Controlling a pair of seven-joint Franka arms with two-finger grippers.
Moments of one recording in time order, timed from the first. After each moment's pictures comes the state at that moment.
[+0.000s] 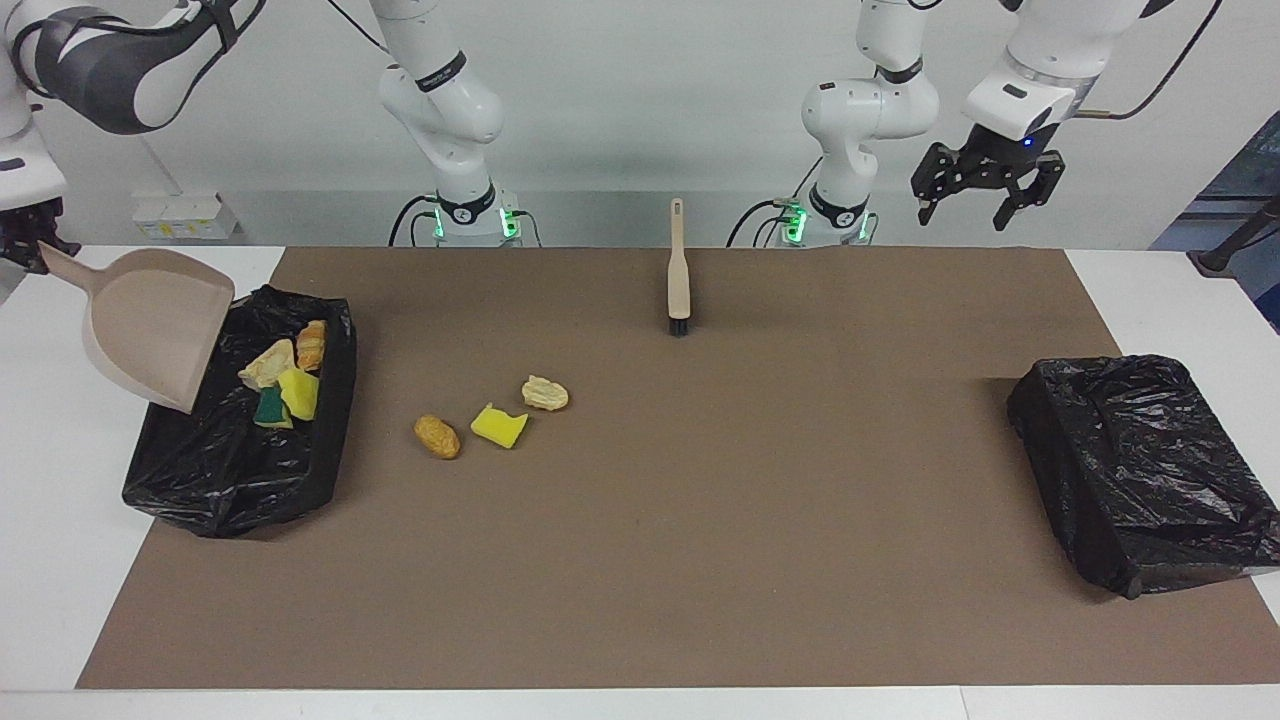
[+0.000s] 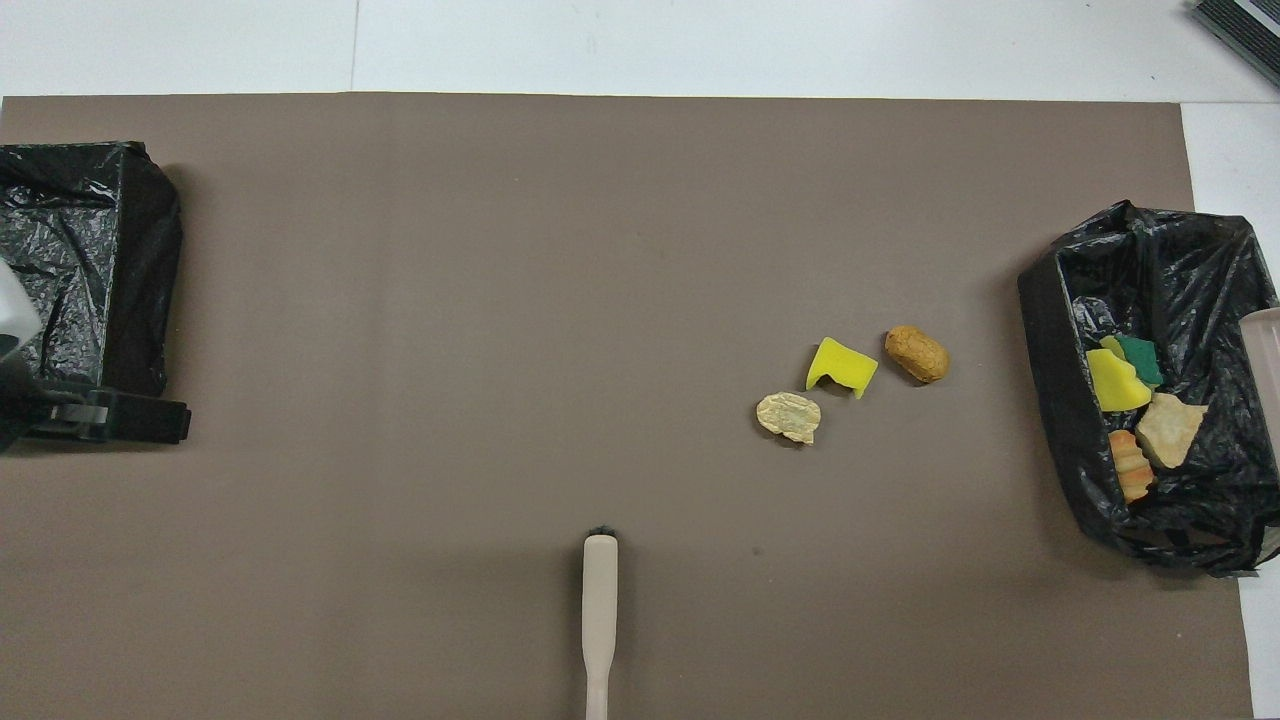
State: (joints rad) left arm -0.03 -0.19 -0.10 -1.66 -0.02 1.48 0.02; right arm -0.48 0.07 0.01 -1.56 -0.42 1.79 -2.04
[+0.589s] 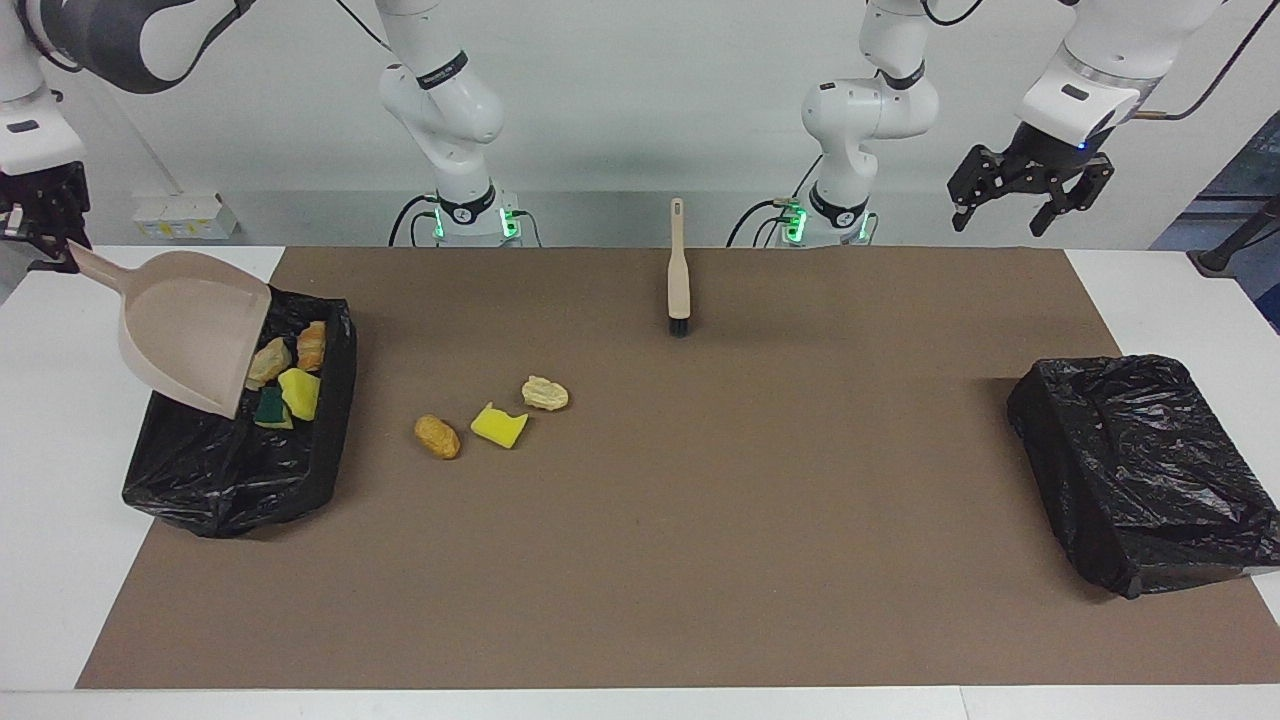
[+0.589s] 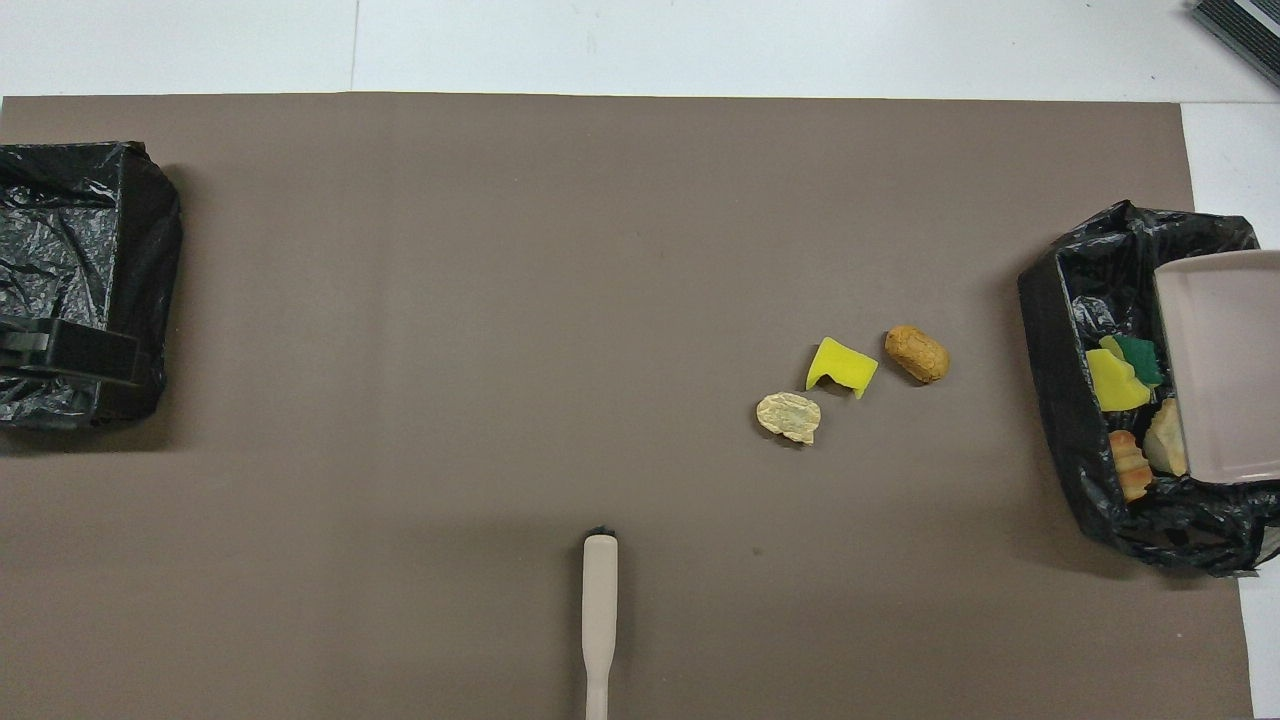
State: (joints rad) left arm -0.03 -0.06 -0.08 -1.50 -0.02 1.43 0.02; right arm -0.45 0.03 0.07 -1.55 -0.19 1.77 -2.02
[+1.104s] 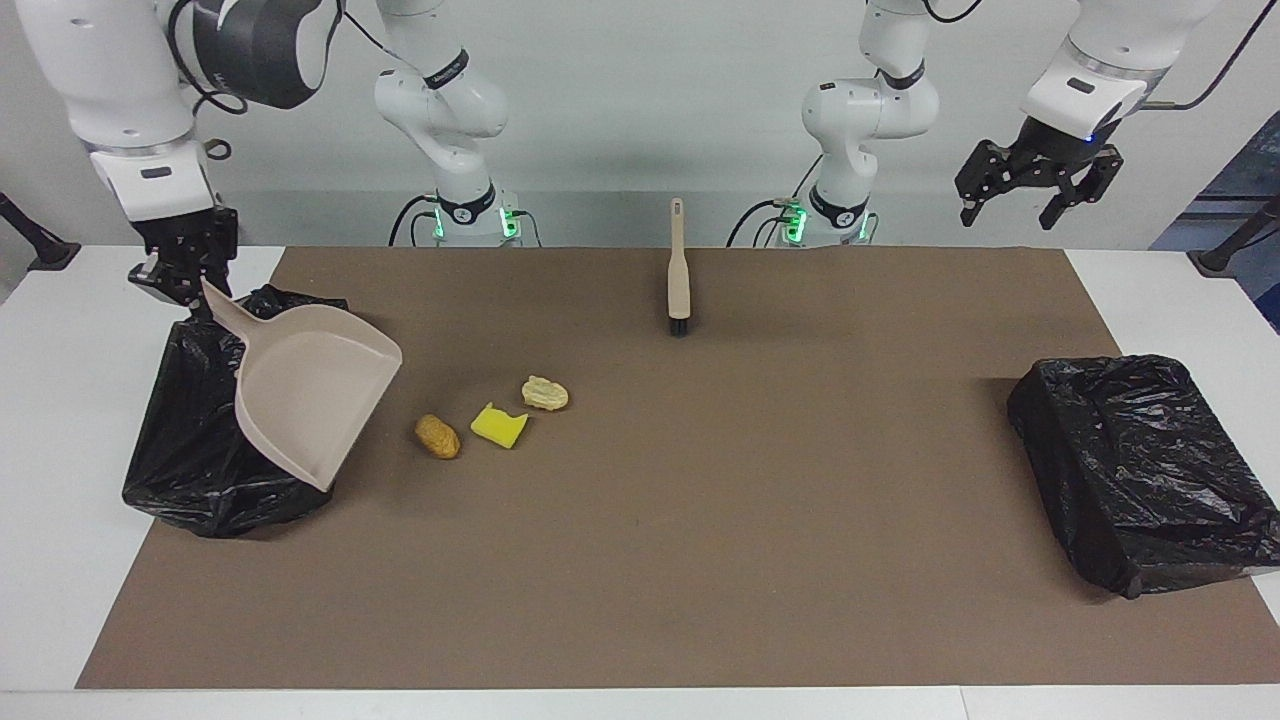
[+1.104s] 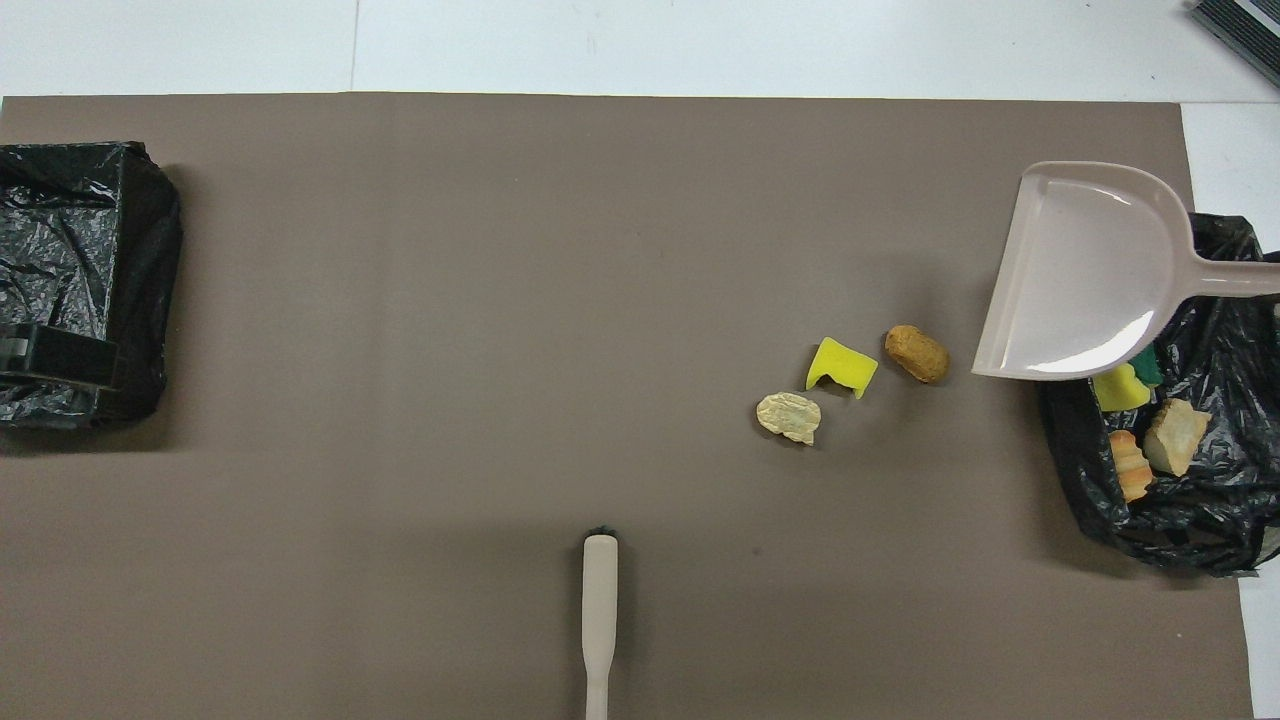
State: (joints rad) left arm -0.03 -0.07 -0.08 -1.49 0.02 1.42 0.02; right arm -0.18 0.03 0.09 -1.59 -0.18 1.75 -1.32
